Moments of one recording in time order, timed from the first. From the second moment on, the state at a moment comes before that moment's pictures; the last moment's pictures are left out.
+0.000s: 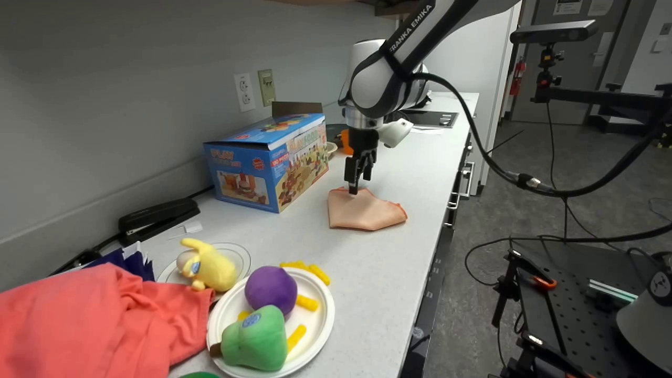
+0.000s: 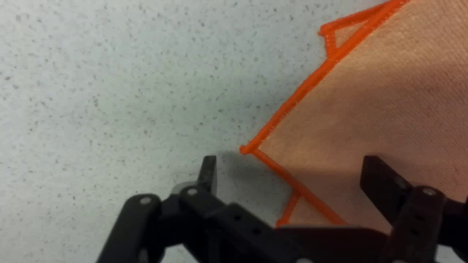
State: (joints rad) arm -0.20 0.36 -0.09 -2.04 0.08 2.46 -0.26
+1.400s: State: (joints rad) arm -0.24 0.37 -0.10 -2.02 0.06 2.46 -0.26
